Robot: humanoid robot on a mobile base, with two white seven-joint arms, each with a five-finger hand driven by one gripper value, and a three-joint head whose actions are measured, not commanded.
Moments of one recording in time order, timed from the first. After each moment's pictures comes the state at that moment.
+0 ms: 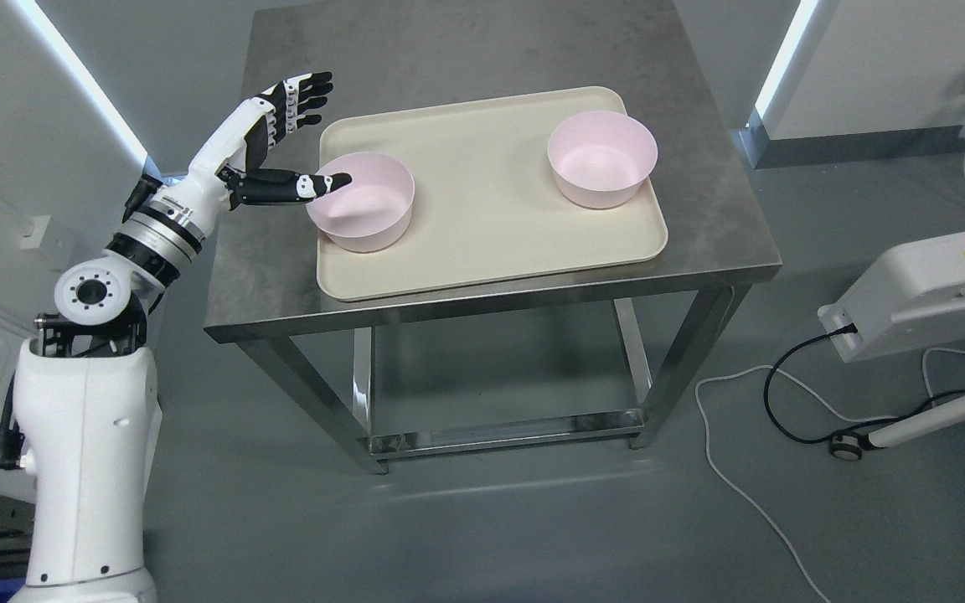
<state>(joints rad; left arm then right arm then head) -0.61 0.30 0.02 -1.40 -0.05 0.03 -0.64 0.05 0.00 -0.09 -0.20 -0.09 0.01 0.06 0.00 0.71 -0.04</state>
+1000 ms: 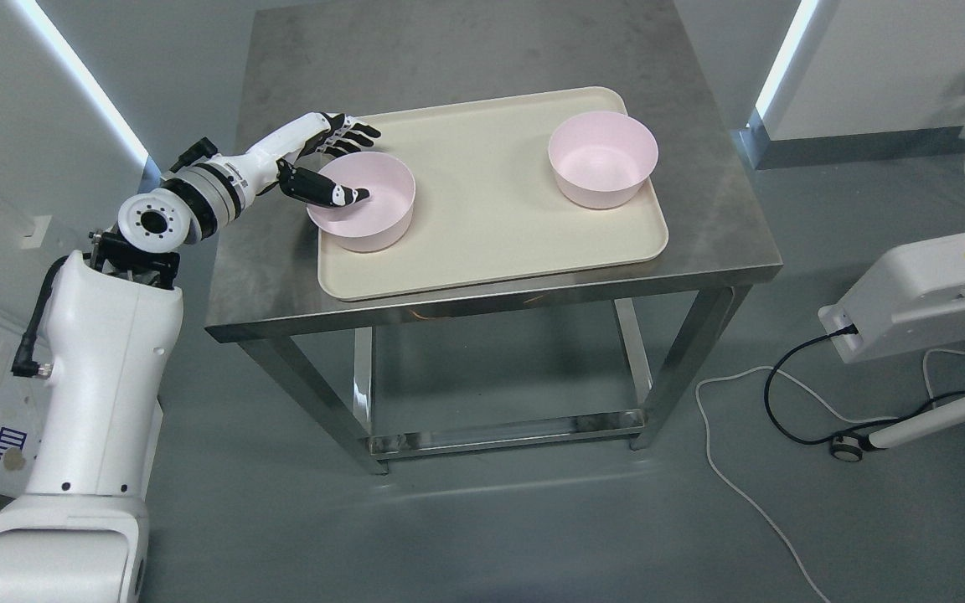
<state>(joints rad) -0.80 0.33 -0.19 -1.15 -0.39 0.04 -0.68 0.05 0.00 -0.09 -0.20 -0.09 0.01 0.06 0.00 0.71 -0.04</state>
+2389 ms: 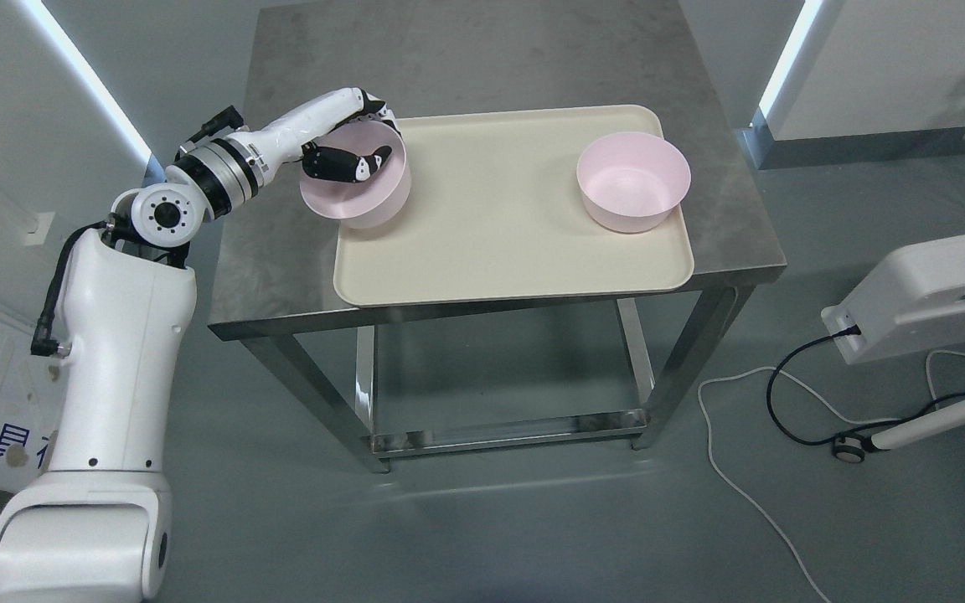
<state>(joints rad) -0.86 0.26 -0.11 -1.10 -0.49 -0.31 -0.71 0.05 0.00 -0.09 -0.20 -0.09 0.01 0.06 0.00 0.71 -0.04</state>
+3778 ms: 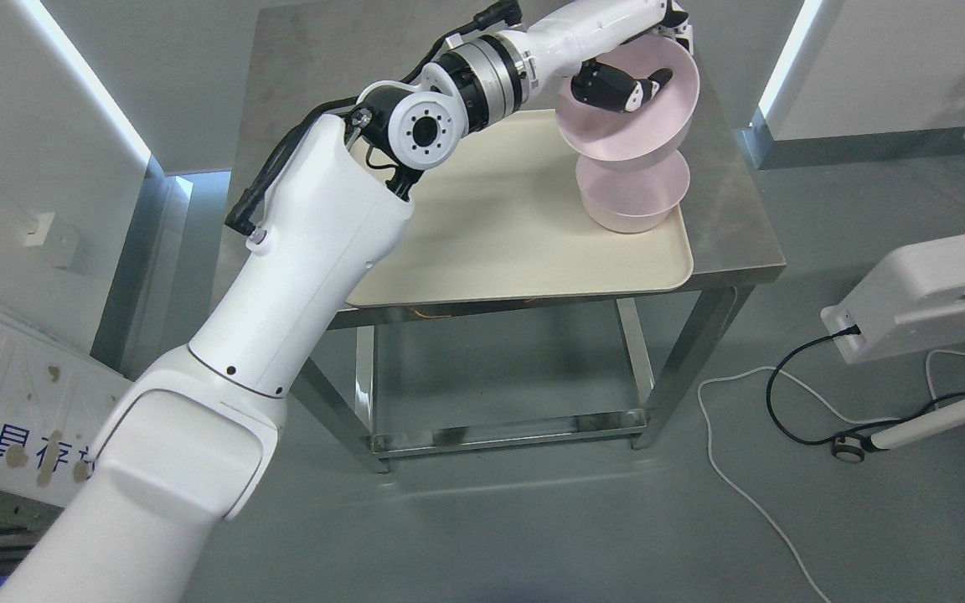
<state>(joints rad) -1.16 0.02 -0.69 -1.12 -0.38 -0.14 -0.45 0.05 0.00 -0.09 -0.20 -0.09 0.01 0.06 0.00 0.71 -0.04</state>
